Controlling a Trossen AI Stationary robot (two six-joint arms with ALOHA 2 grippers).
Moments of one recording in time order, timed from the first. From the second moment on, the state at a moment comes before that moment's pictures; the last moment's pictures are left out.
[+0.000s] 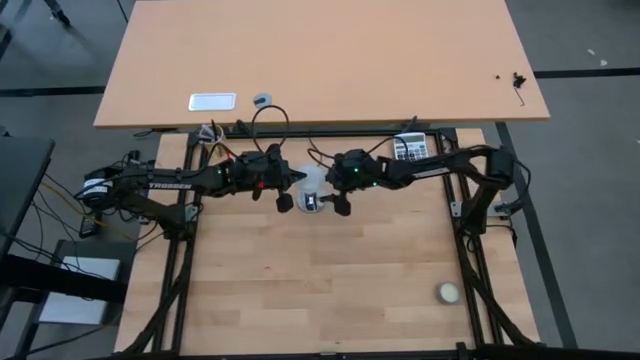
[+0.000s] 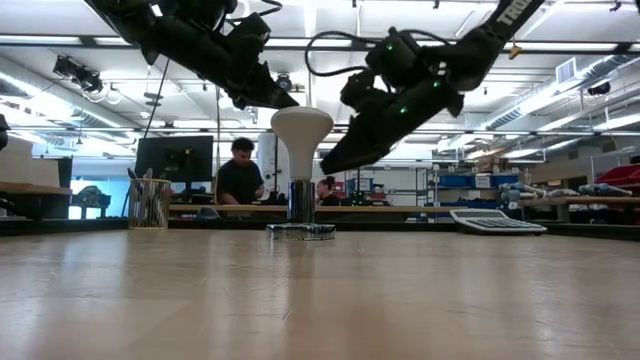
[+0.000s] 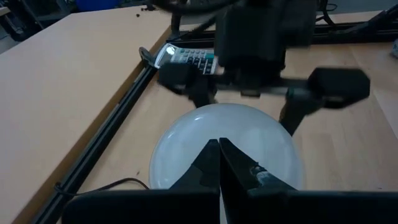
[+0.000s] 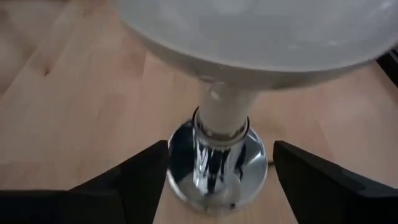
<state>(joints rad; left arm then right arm) 0.24 1.30 0.74 0.15 -0.08 0.13 -0.29 1.73 0.94 0.19 -0.20 -0.15</state>
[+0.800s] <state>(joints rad) 0.24 1.30 0.74 0.16 -0.07 0.13 -0.27 1.59 1.18 -0.06 -0.20 -0.23</state>
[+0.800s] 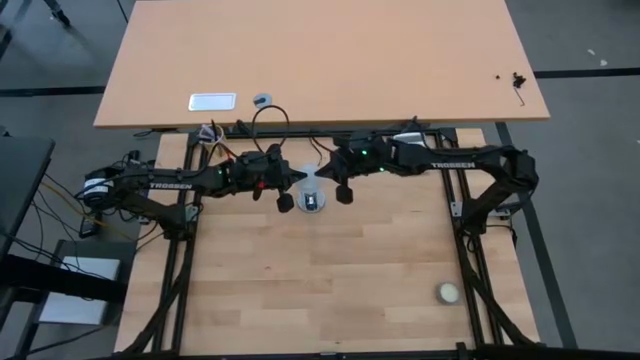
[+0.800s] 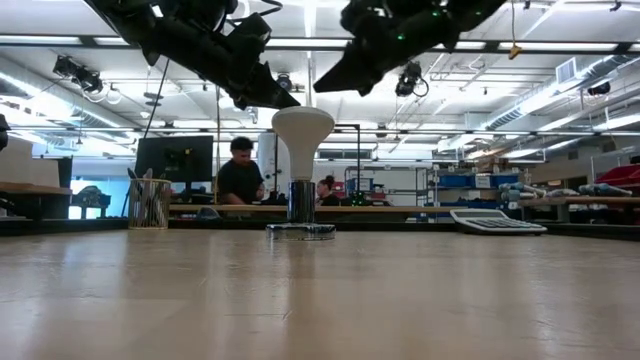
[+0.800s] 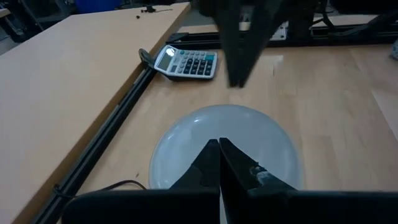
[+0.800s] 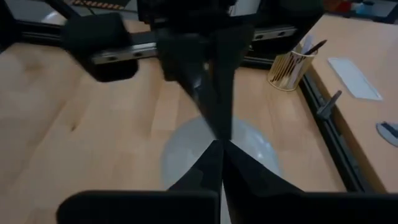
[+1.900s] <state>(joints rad) 0.24 1.17 0.74 0.11 0.13 0.15 -0.28 1.68 1.23 -0.13 -0.18 -0.24</state>
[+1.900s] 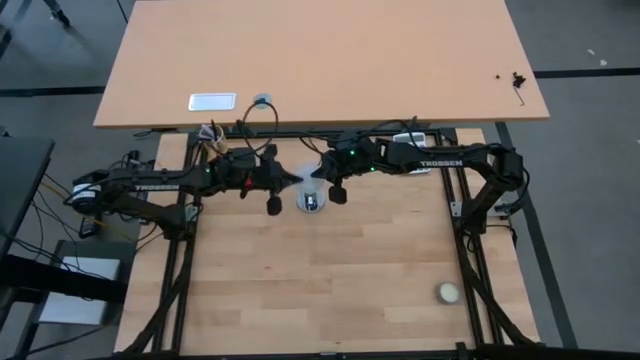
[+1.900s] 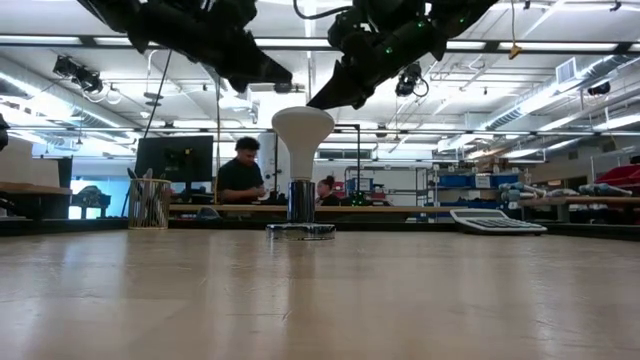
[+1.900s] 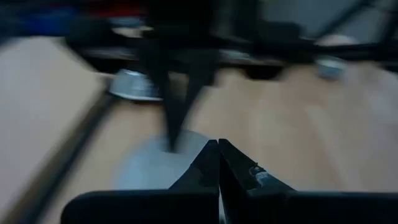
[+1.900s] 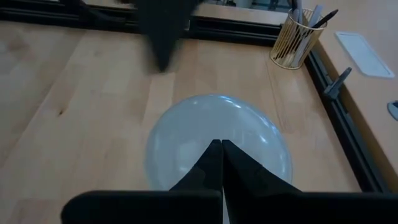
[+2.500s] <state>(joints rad) 0.18 1.28 0.74 0.07 0.05 0.15 -0.28 1.68 1.23 -0.13 -0.18 -0.24</state>
